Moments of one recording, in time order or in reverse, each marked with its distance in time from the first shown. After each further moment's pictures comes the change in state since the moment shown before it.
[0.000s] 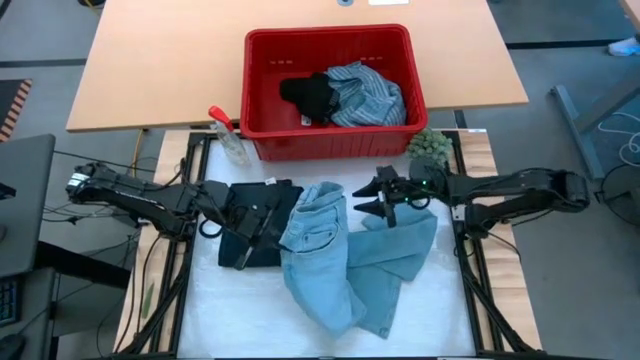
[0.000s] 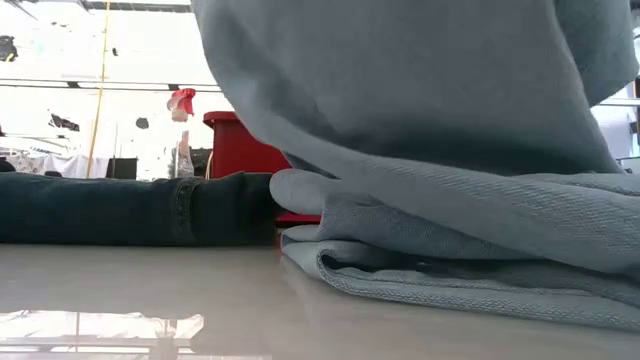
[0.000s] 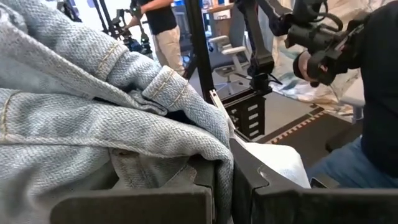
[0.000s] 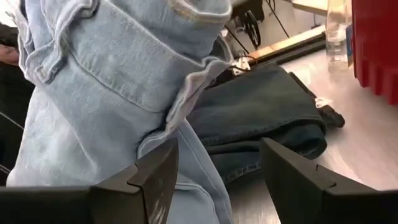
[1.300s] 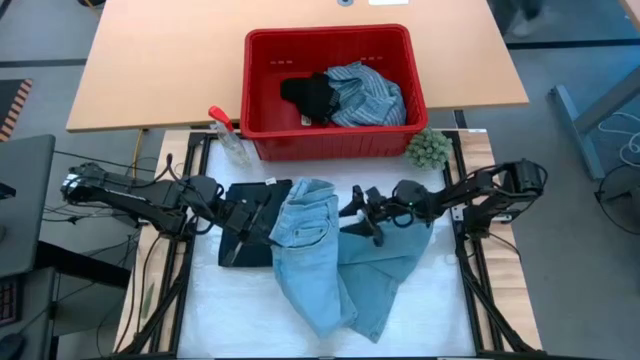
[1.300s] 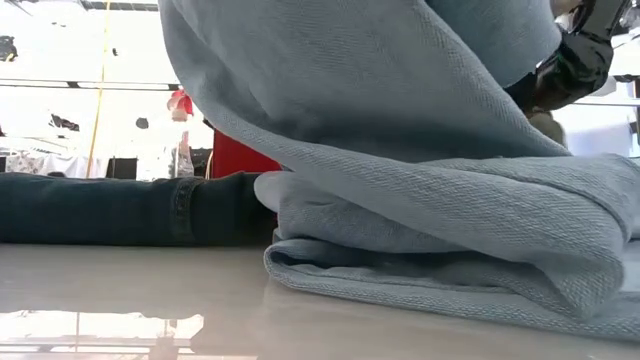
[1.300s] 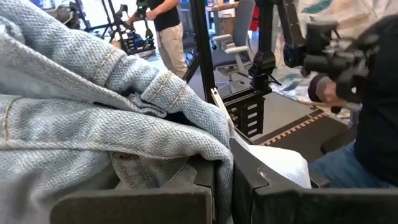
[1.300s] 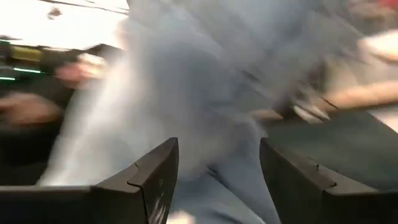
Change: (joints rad) left arm 0.008 -0.090 0.001 -0.101 -0.020 -0.041; right arm 0.105 0.443 -0.073 0.795 -0.055 -0.001
